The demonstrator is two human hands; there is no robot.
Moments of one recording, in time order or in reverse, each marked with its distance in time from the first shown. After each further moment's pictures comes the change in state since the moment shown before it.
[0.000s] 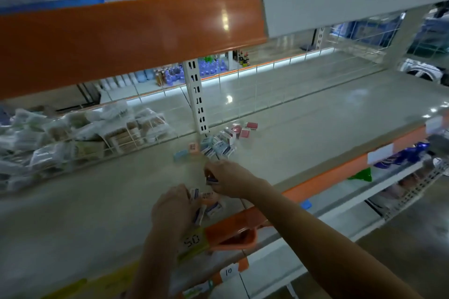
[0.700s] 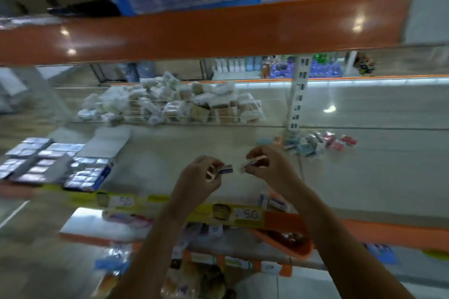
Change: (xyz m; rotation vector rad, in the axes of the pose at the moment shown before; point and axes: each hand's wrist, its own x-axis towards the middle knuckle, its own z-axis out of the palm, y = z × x) left_hand -0.077 -0.072 -0.049 -0.356 0.396 0.042; right_hand 0.002 -0.064 0.004 0.733 0.106 -0.161
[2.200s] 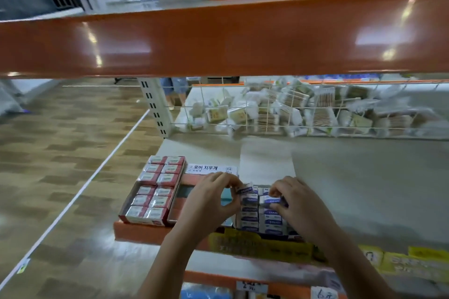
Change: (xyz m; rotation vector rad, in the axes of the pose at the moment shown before) left_hand -0.025 -0.386 -0.261 -0.039 -0.085 0.127; right_hand 0.121 -0.143 0.412 -0.708 -0.092 -0.097
